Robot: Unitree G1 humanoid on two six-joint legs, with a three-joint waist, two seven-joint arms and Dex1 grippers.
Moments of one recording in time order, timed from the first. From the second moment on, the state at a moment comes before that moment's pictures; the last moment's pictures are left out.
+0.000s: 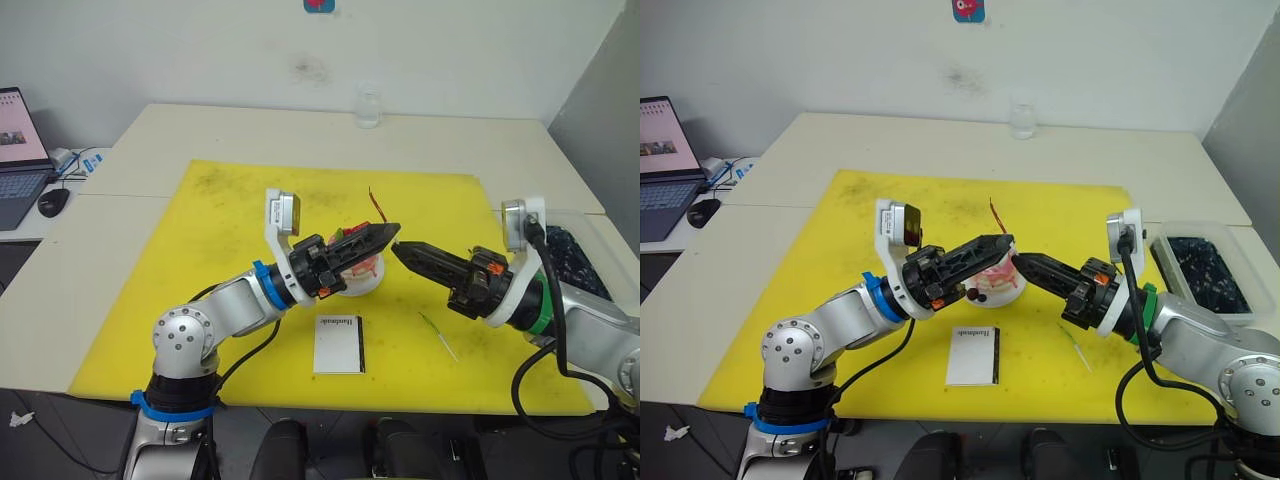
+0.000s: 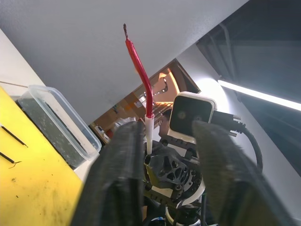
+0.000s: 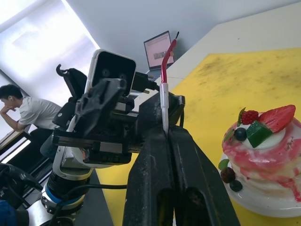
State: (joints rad) left arm -0.41 0.30 0.02 -0.32 -1.70 0.91 -0.15; right arm -0.25 -0.72 -0.16 -0.67 1.64 0.83 0.06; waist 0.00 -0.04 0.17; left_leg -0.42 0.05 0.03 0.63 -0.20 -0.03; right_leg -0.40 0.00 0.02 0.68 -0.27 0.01
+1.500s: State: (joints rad) left arm -0.41 0.27 0.01 -0.26 -1.72 0.92 -0.21; right arm -0.25 -0.74 -0.14 -0.66 1.66 0.82 0.07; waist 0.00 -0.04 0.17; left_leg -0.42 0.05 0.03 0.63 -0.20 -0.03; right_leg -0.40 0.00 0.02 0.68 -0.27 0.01
